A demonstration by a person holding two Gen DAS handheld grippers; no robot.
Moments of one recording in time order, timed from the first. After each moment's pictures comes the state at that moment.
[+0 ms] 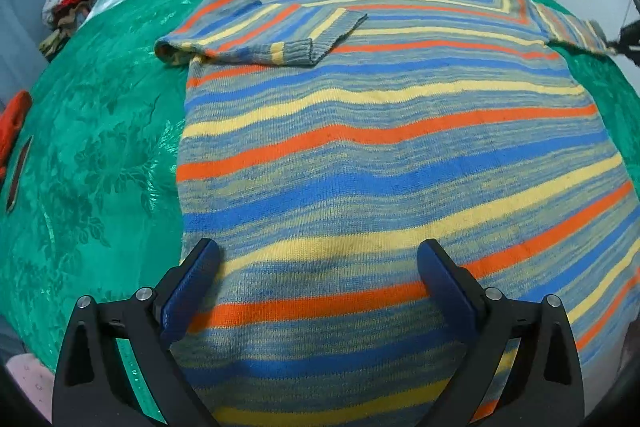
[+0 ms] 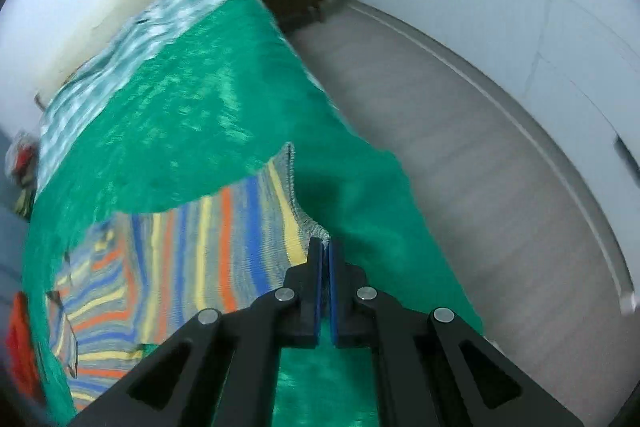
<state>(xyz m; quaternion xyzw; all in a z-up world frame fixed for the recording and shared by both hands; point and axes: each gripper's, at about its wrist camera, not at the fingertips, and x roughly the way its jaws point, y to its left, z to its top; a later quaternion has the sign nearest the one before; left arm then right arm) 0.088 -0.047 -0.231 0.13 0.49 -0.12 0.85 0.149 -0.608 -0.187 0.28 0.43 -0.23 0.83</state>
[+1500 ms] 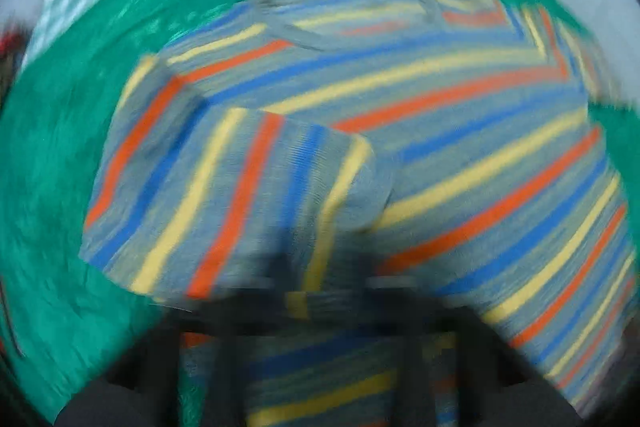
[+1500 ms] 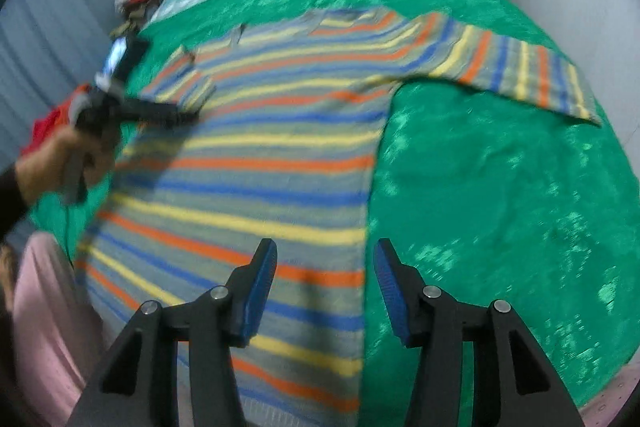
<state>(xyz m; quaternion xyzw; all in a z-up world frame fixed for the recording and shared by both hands) 0.272 -0.066 -0.212 0.15 0.53 -0.21 0.80 0.027 -0.284 -0.204 0.10 0.48 0.00 0.87</state>
